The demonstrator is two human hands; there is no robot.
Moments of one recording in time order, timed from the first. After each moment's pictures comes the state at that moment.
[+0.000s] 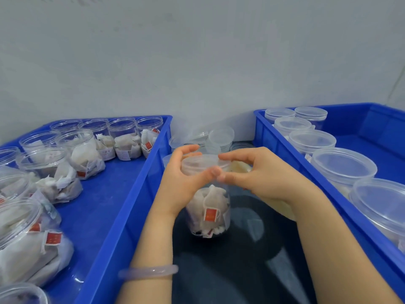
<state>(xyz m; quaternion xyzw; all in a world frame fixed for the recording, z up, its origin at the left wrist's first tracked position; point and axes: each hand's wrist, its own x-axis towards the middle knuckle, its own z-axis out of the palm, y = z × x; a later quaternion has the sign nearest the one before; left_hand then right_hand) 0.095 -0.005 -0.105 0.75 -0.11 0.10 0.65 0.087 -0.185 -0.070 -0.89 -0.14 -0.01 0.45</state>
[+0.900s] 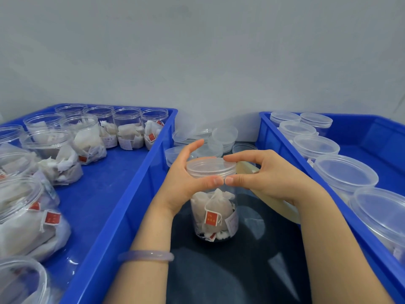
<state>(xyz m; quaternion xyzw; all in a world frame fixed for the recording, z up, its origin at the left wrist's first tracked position) 0.093 -0.002 -0.115 0.70 -0.15 0.04 0.70 0.095 -0.196 -0.072 -0.89 -0.17 0.02 0.42</state>
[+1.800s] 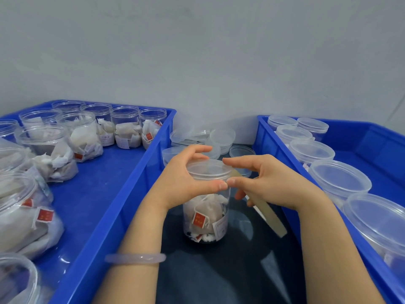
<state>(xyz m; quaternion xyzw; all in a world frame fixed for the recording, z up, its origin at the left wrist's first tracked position) 0.090 0.001 -0.100 0.82 -0.16 0.07 0.54 0.087 -0.197 -0.068 -0.88 -0.18 0.06 0.43</state>
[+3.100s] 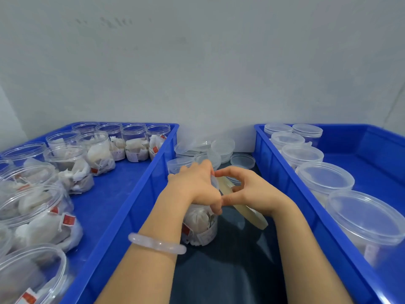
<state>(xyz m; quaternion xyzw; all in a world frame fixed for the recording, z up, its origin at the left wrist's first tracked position) 0.078 -0.039 -0.055 0.98 -0.05 -0.09 0.18 0.094 -0.196 -0.093 -0.84 -0.22 0.10 0.49</state>
